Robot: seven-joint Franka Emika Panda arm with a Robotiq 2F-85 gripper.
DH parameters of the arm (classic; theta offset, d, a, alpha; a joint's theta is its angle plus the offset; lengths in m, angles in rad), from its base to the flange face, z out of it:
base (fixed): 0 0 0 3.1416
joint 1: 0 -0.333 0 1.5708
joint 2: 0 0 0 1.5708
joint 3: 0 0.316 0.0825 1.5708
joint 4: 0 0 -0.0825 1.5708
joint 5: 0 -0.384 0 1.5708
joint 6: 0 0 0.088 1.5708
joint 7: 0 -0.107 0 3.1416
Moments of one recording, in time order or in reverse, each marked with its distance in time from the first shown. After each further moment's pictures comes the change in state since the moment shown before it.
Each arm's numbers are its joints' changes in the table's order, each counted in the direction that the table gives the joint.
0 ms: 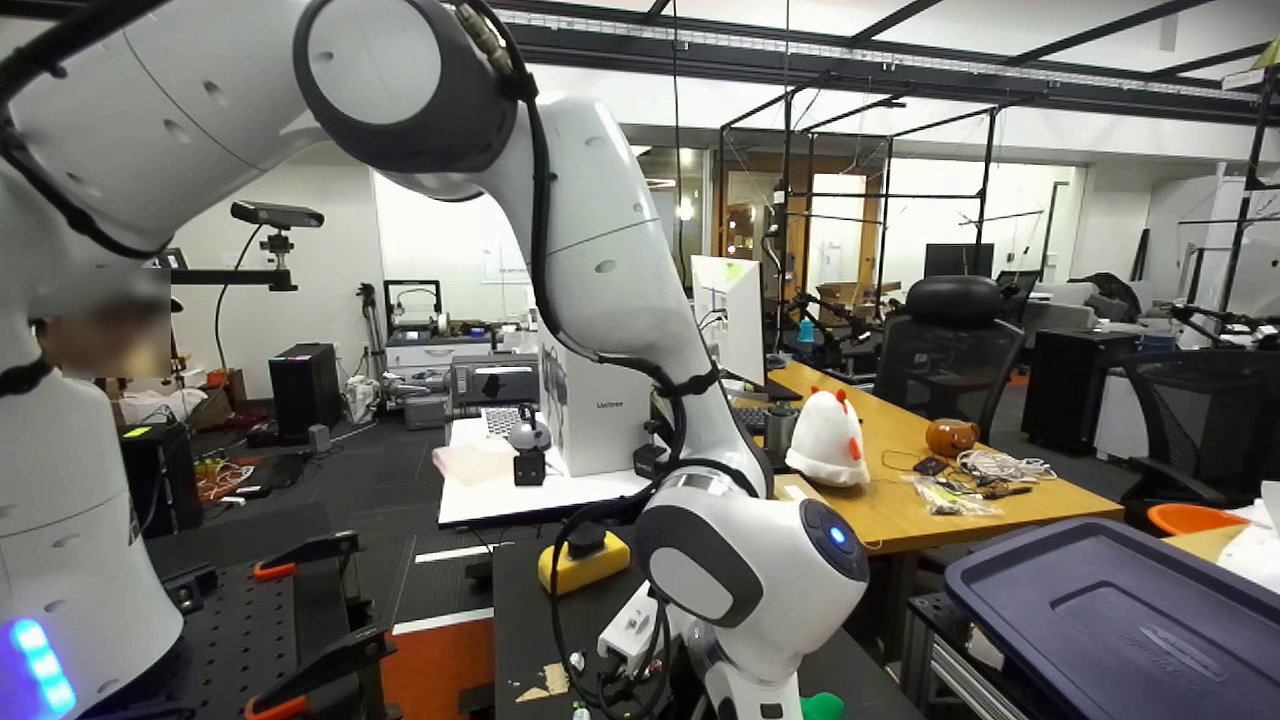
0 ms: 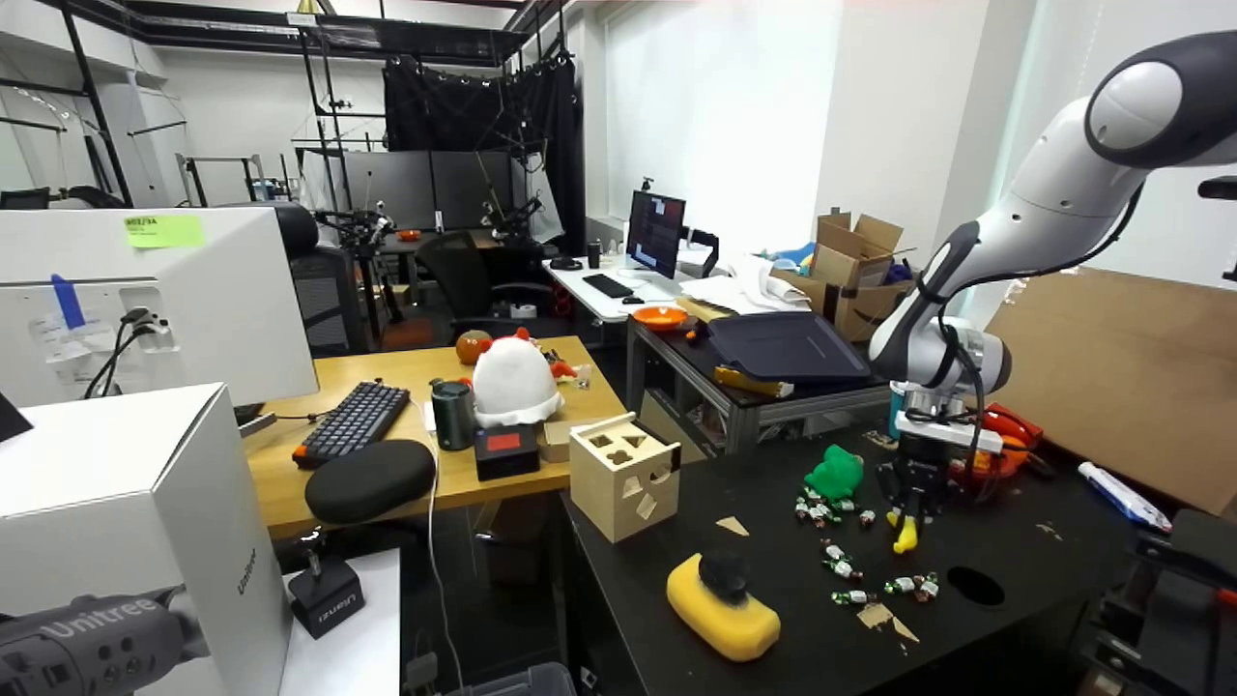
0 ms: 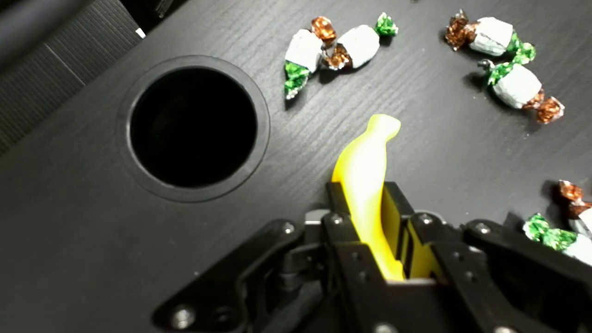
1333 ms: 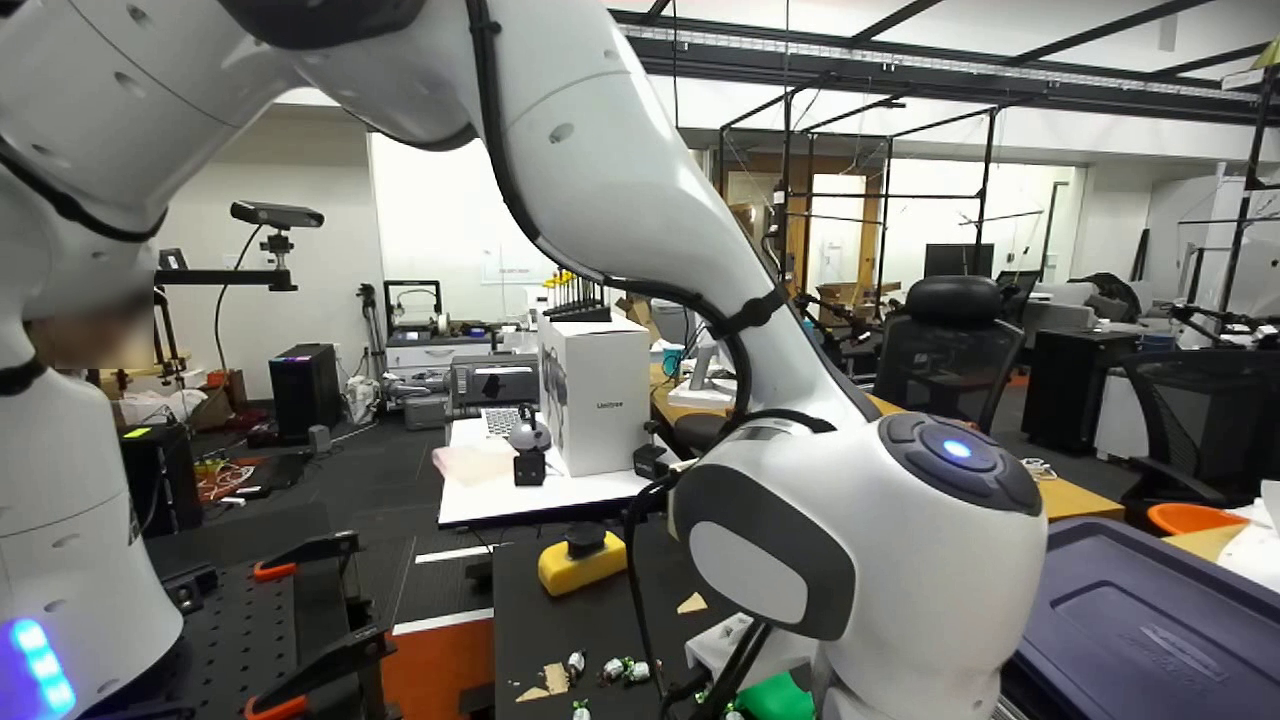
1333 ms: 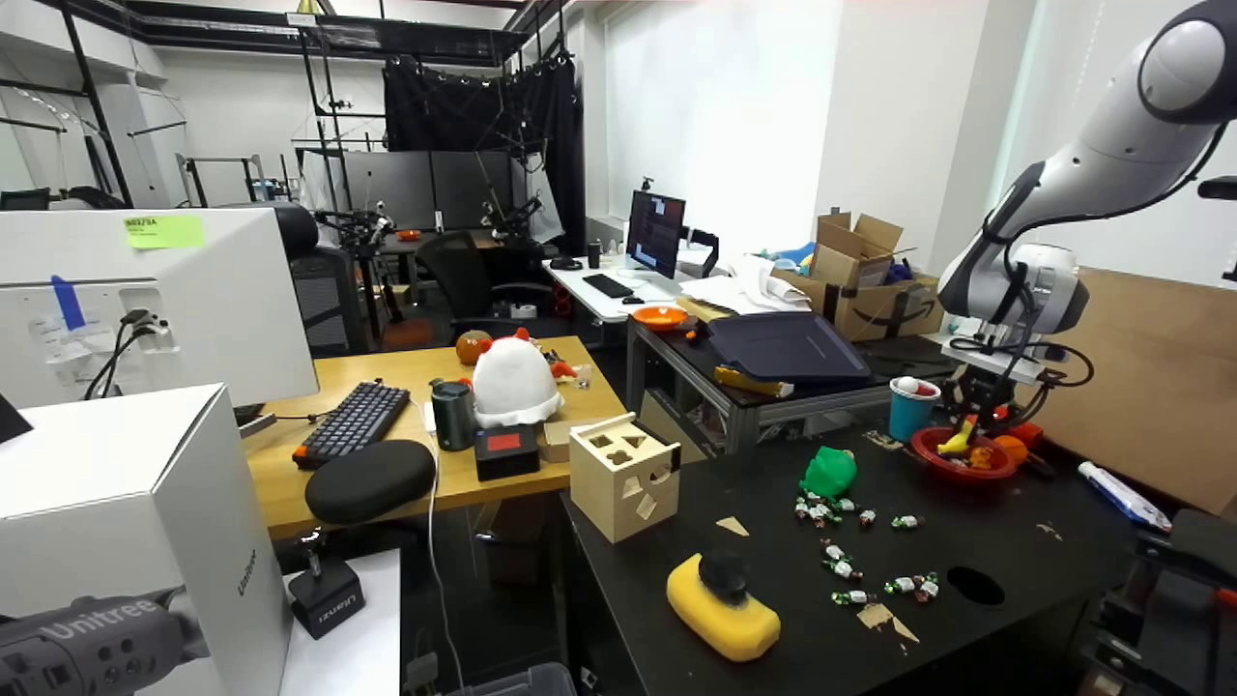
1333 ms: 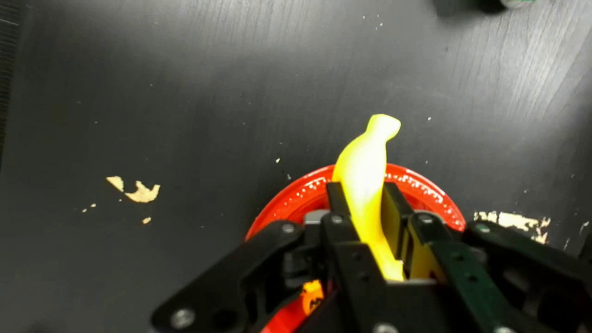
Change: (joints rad) arm 0.059 -0.141 -0.192 -0.005 -0.132 -0.192 -0.226
